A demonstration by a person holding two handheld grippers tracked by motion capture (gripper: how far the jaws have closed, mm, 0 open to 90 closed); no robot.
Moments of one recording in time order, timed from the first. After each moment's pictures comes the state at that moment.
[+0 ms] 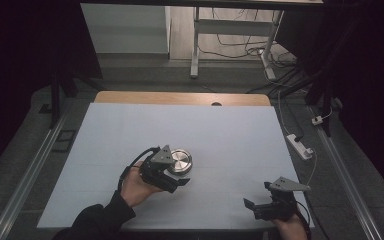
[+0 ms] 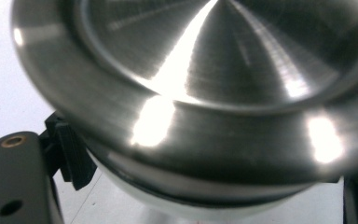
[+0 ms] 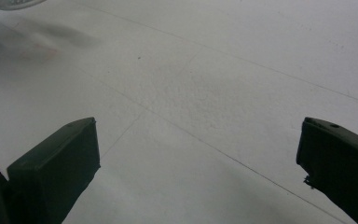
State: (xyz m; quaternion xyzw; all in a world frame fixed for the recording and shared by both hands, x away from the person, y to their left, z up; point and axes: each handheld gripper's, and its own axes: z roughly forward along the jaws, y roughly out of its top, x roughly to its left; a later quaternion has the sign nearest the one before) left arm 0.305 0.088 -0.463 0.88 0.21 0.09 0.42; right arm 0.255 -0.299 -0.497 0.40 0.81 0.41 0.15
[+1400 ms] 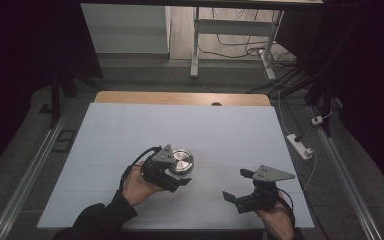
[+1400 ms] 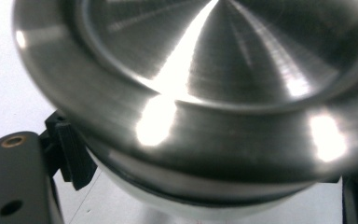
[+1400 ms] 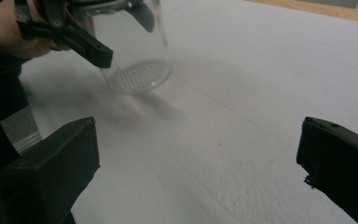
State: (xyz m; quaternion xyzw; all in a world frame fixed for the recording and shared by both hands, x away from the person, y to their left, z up) left arm 0.308 0.085 -0.465 0.88 0.21 0.08 0.42; right arm 0.267 -0.240 -0.461 0.30 0.81 0.50 0.11
